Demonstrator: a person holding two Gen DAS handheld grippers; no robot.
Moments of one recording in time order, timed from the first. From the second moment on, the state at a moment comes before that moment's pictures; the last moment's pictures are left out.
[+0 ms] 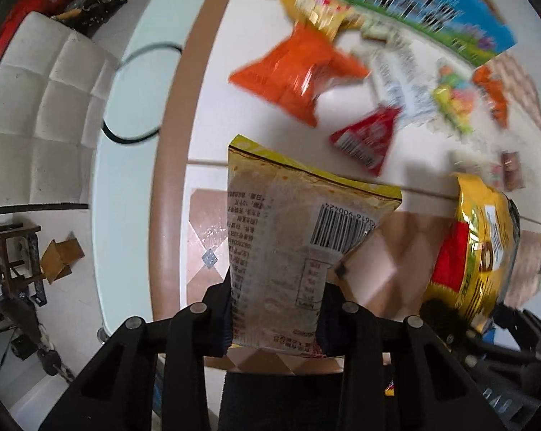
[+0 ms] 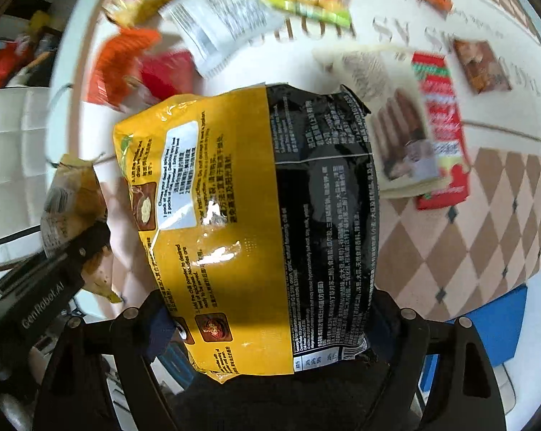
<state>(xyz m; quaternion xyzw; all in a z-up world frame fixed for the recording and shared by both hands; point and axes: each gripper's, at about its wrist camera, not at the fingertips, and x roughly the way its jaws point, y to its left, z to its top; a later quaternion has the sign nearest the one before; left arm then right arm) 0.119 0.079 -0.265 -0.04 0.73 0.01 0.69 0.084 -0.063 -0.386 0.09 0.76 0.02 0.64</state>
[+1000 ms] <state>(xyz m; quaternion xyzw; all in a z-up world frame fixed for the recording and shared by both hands) 0.503 0.003 -0.235 -0.09 0.70 -0.03 0.71 0.468 -0.157 -0.298 0.11 0.68 0.01 0.72</state>
